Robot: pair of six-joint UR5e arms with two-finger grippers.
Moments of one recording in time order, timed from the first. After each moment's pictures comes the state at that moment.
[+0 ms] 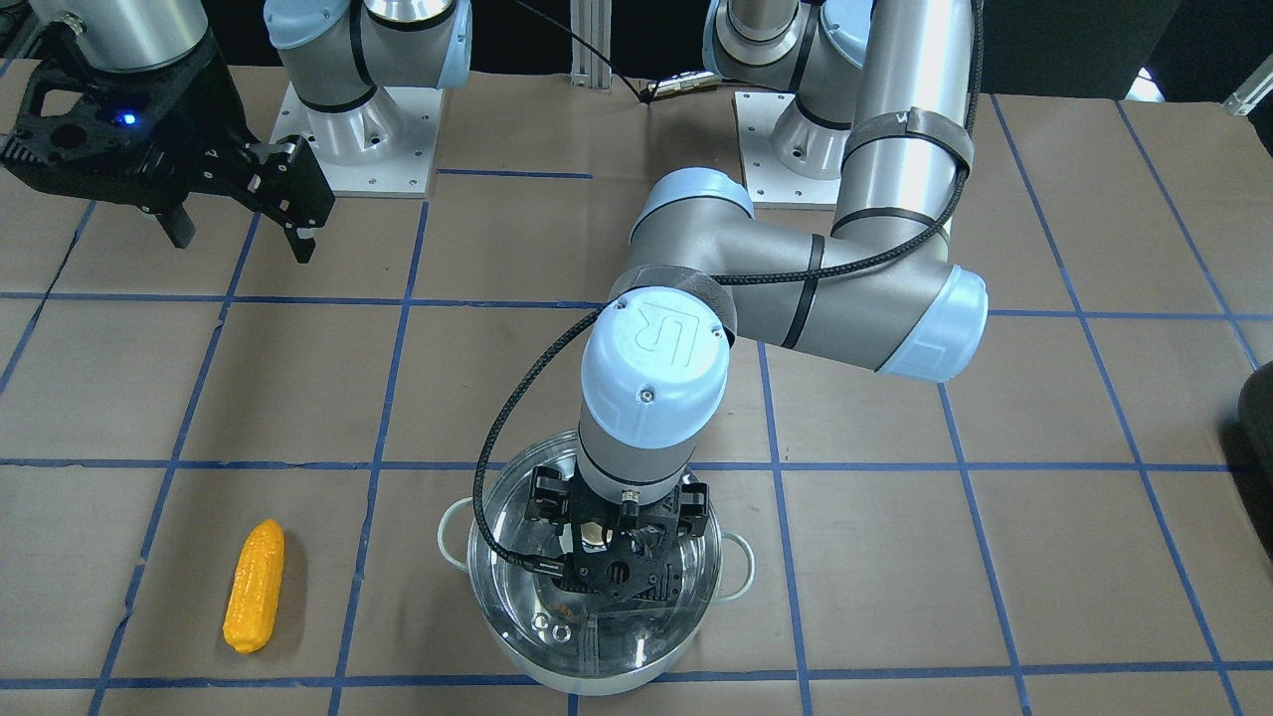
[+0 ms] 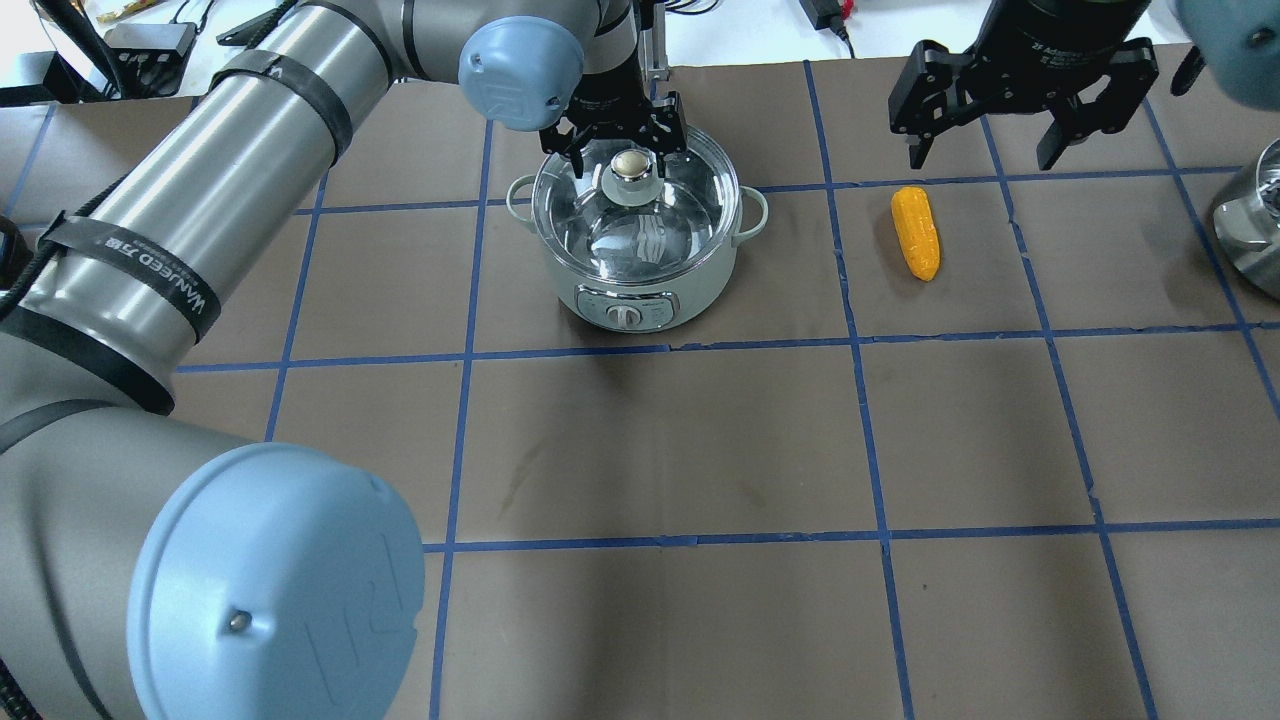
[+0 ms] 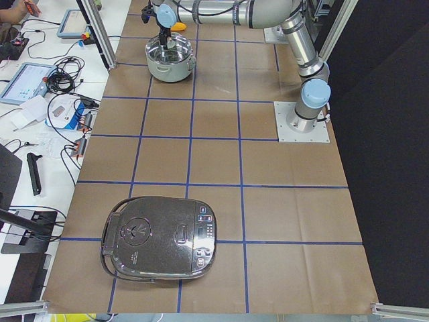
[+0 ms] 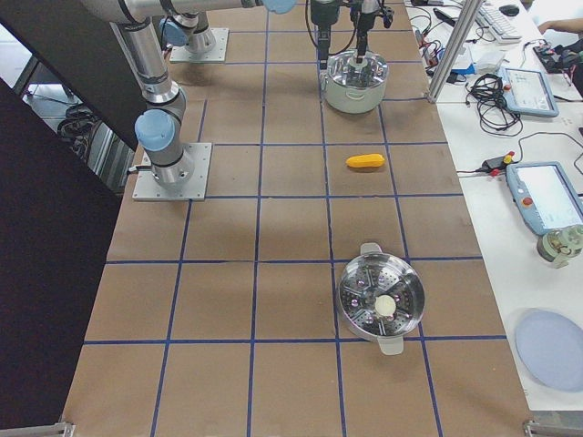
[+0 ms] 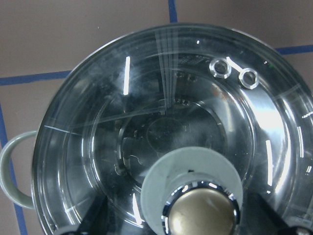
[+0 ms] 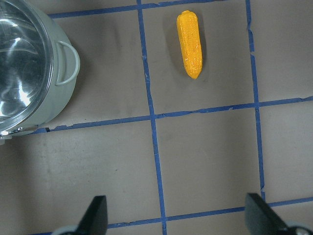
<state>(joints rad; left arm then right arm) -1.85 -2.23 -1.08 -1.37 1.53 -0.19 1.57 -1.55 1.45 -1.56 -1.62 0.10</state>
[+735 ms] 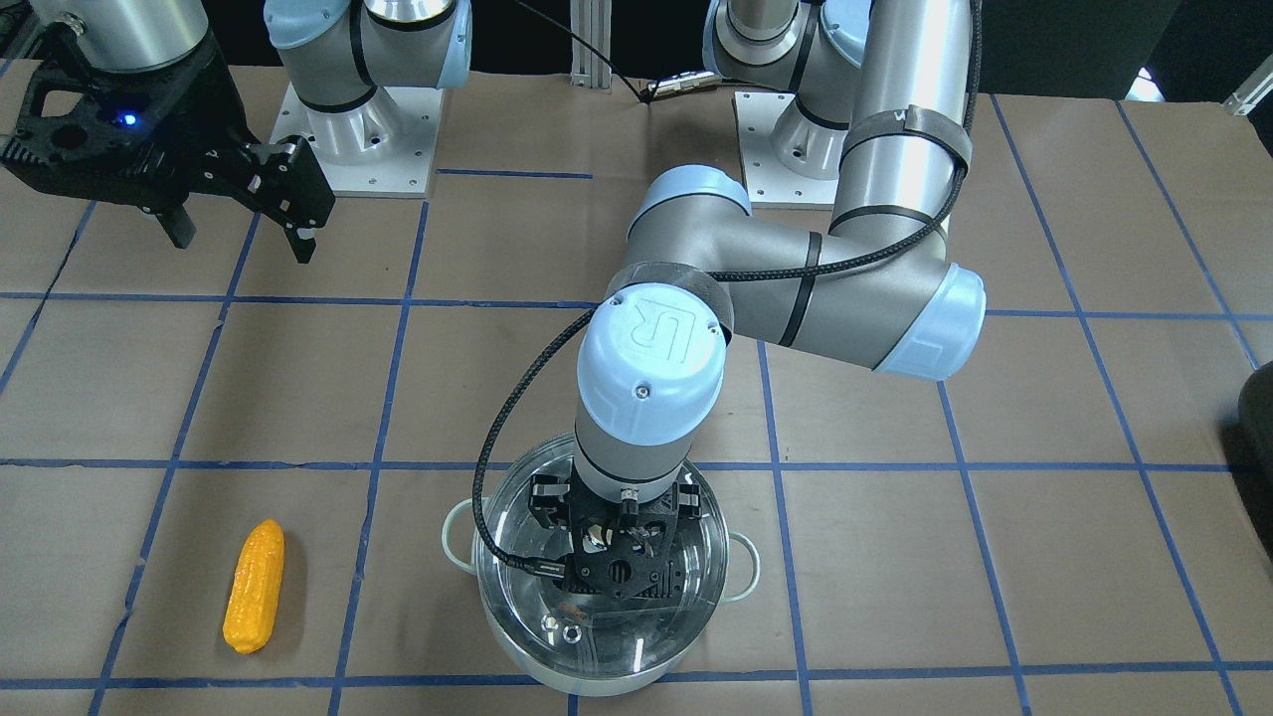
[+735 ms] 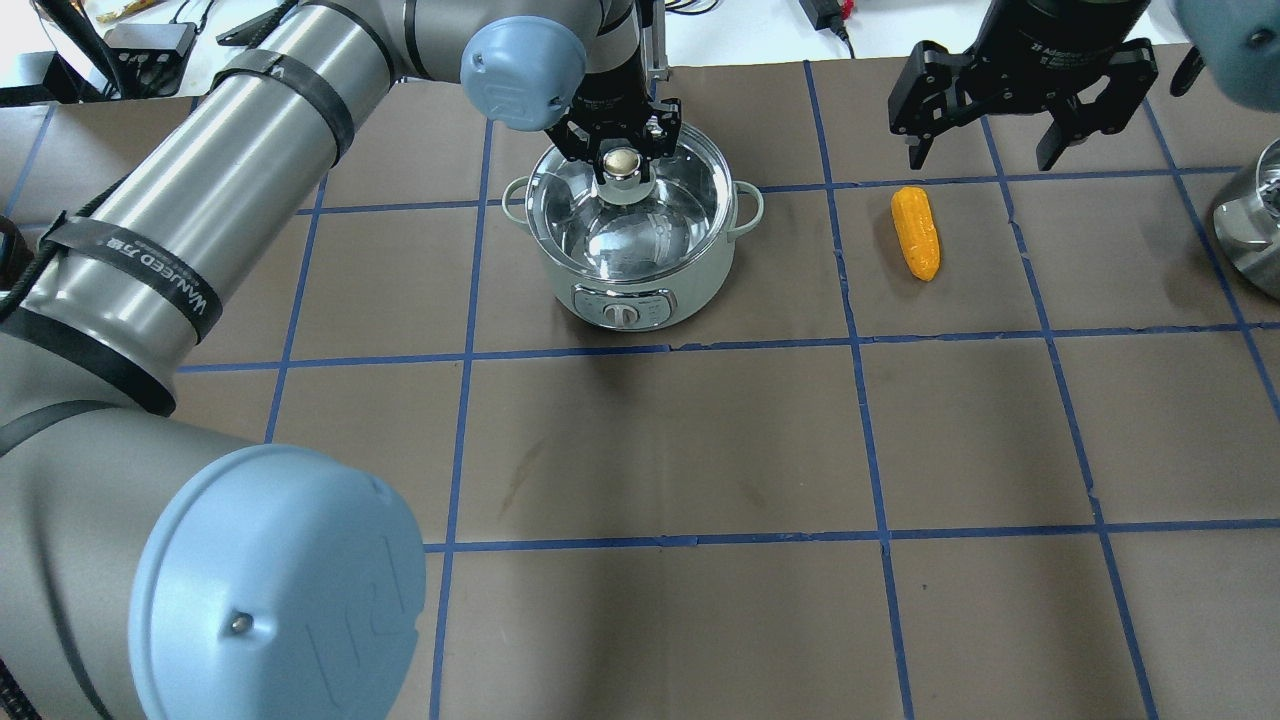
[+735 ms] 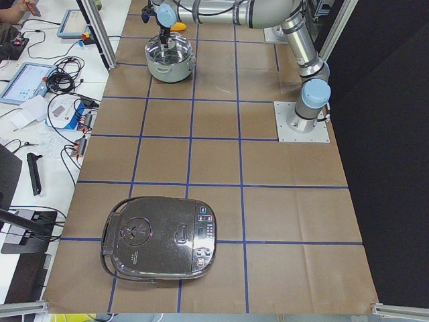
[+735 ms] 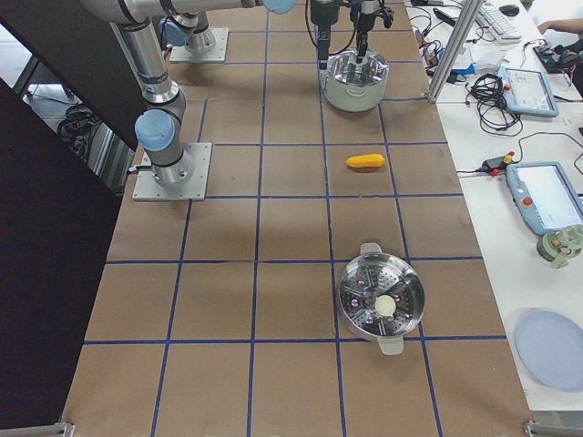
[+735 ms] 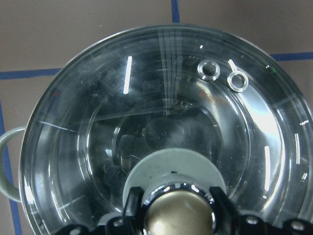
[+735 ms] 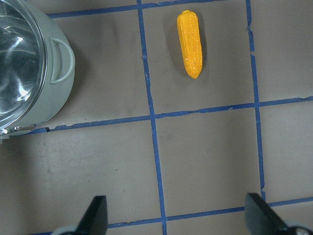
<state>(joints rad) -1.85 -2.22 -1.08 -1.37 1.52 -0.24 1.57 -1.55 1.45 -1.56 -1.62 0.10</state>
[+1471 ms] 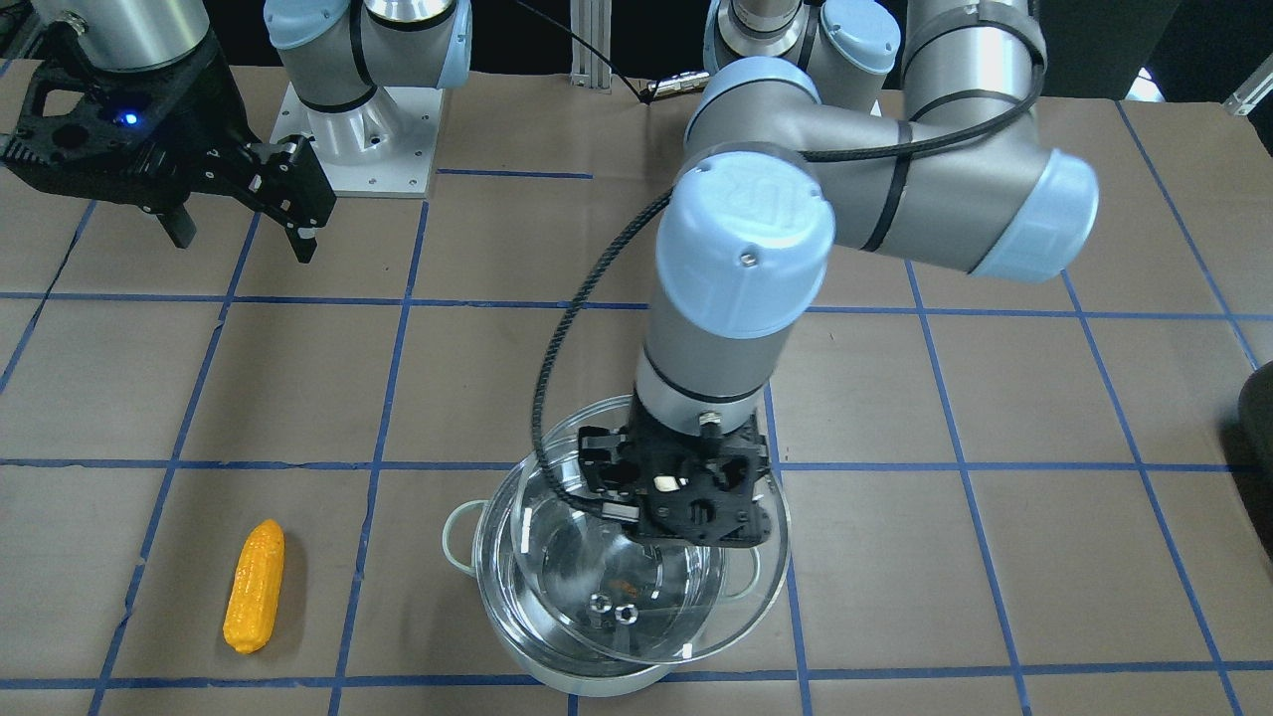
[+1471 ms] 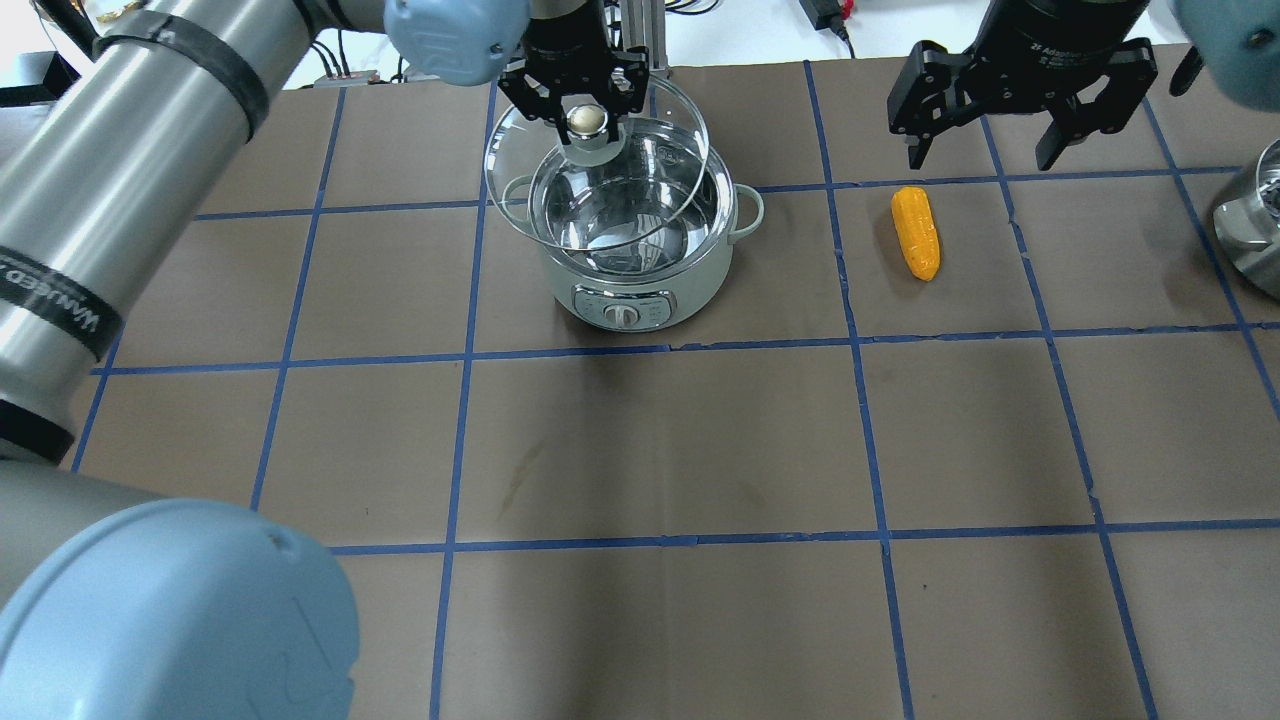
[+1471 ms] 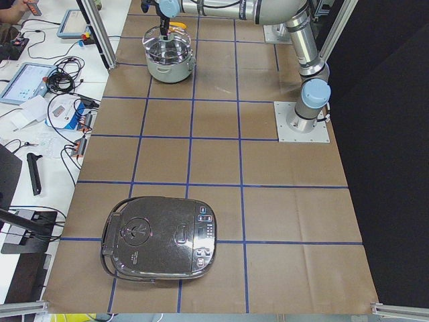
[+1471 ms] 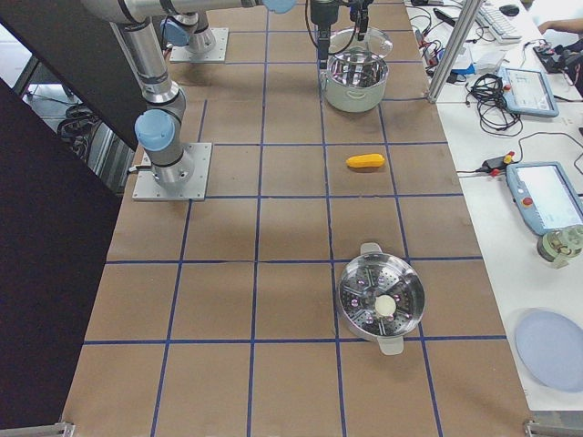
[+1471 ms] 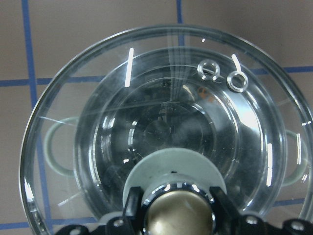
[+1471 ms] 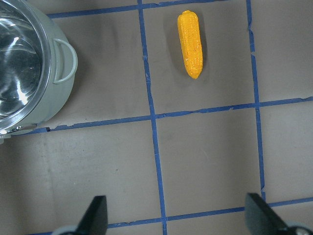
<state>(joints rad) -1.77 -2.10 -1.09 -1.44 1.54 -0.20 1.57 -1.55 1.45 -1.56 -1.62 0.10</state>
